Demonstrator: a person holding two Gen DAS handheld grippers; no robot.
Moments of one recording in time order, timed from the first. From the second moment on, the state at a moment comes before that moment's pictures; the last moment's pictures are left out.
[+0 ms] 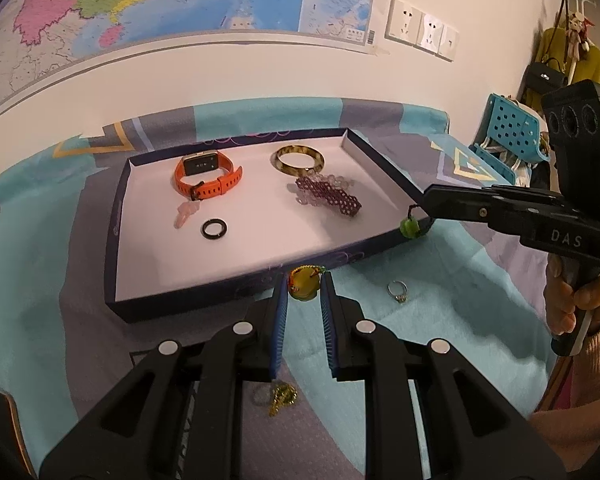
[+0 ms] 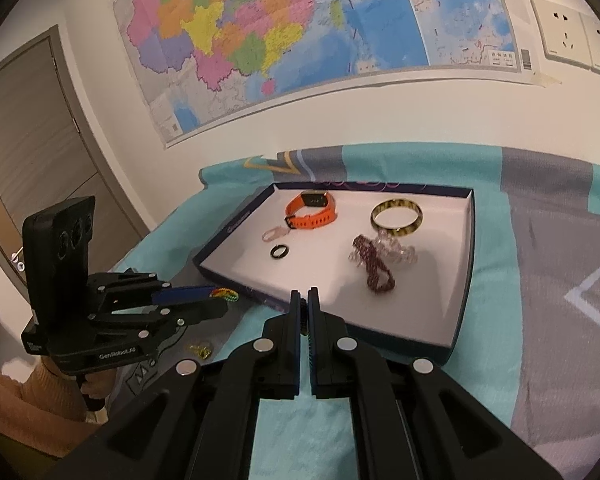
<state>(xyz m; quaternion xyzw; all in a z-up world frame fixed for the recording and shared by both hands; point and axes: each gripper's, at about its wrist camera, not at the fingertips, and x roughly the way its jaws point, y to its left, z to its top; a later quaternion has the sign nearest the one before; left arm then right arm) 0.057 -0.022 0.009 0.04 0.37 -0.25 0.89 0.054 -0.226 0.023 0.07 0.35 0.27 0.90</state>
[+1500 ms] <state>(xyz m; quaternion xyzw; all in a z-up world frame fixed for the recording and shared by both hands) 0.119 -0.027 -0.003 0.05 0.39 -0.22 0.89 0.124 -0.218 -0.002 0.09 0.38 0.25 0.88</state>
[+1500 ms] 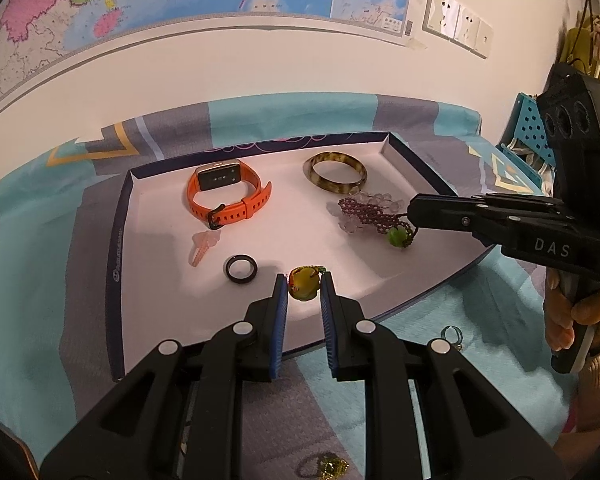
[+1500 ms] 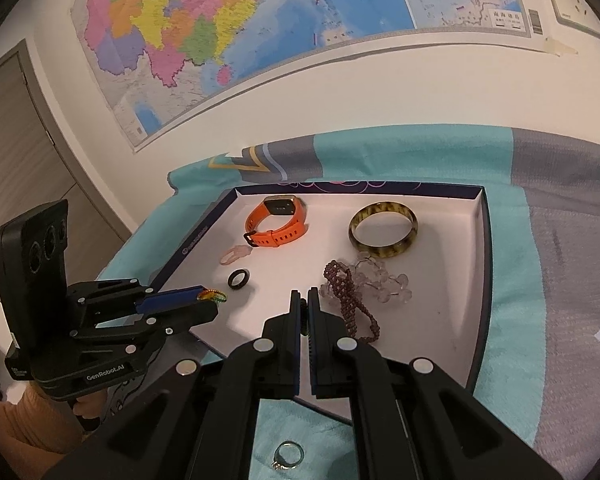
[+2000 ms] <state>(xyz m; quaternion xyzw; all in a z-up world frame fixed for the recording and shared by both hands) 0.122 -0.028 -0.005 0.05 0.39 -0.22 0.89 0.127 -0.218 -0.006 0.10 0.39 0.25 0.88</state>
